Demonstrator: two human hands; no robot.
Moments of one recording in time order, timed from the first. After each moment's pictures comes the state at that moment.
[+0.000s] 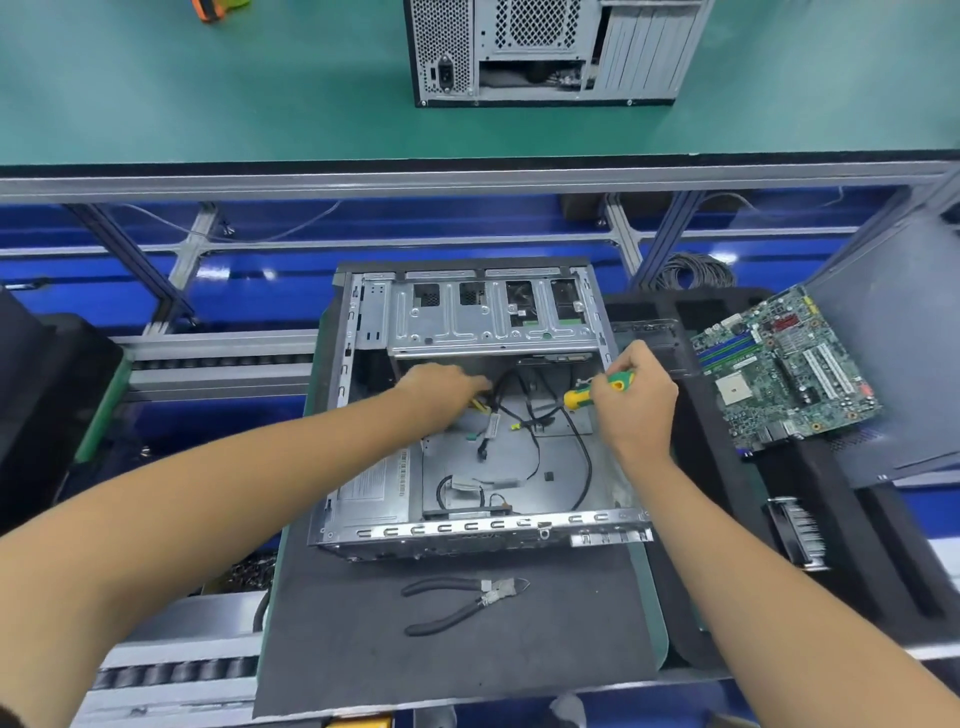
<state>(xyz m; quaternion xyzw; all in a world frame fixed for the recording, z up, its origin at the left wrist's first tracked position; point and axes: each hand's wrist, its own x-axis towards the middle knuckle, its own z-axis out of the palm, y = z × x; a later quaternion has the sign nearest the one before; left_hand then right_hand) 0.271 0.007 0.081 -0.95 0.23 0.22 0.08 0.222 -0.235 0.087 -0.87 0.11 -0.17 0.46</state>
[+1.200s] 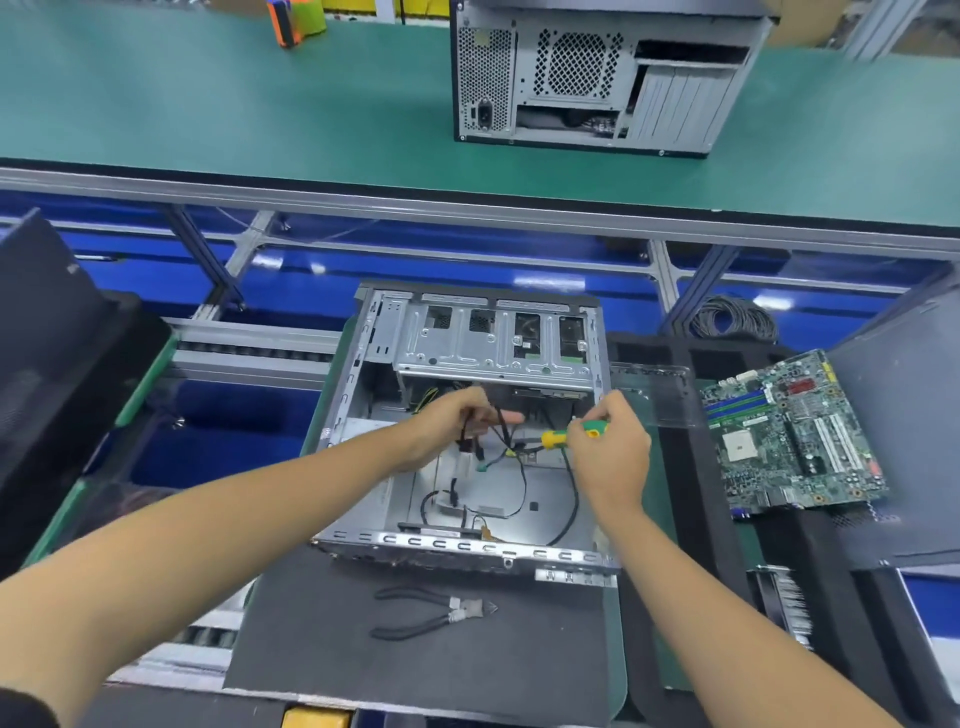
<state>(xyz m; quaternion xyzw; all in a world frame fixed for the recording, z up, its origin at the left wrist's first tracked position) 0.245 -0.016 0.077 -0.65 -0.06 0.28 -0.71 0.221 -0.237 0.083 -0.88 0.09 -0.12 0.45</state>
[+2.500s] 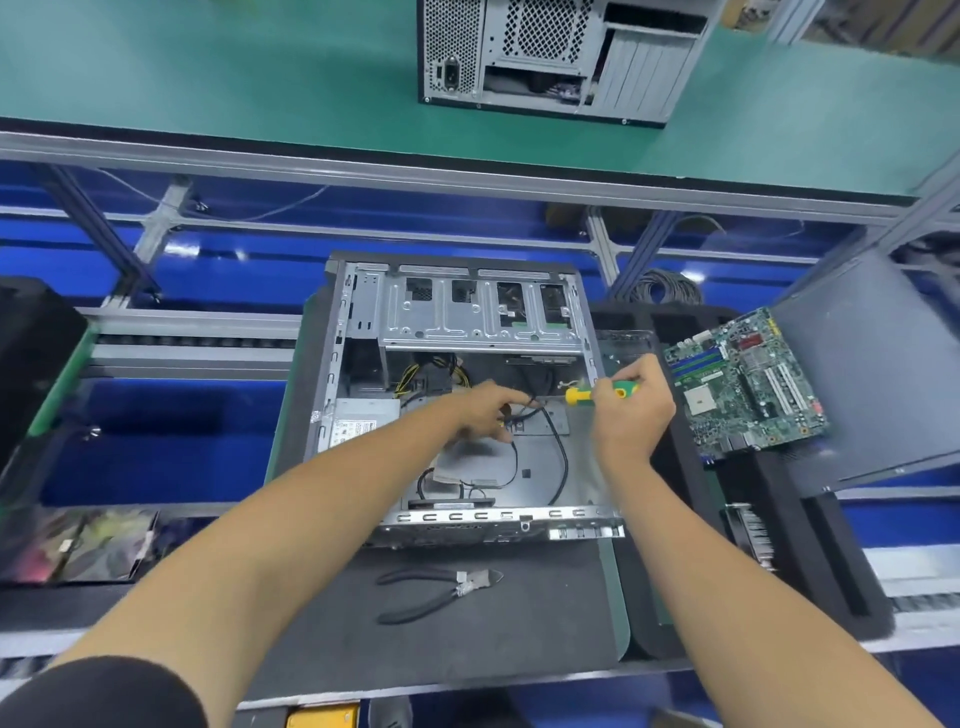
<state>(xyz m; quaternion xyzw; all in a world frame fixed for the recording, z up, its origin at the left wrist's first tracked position) 0.271 -0.049 0.046 -0.86 0.18 0.37 -0.29 0.214 -0.235 0.091 -0.83 0.18 -0.25 0.46</state>
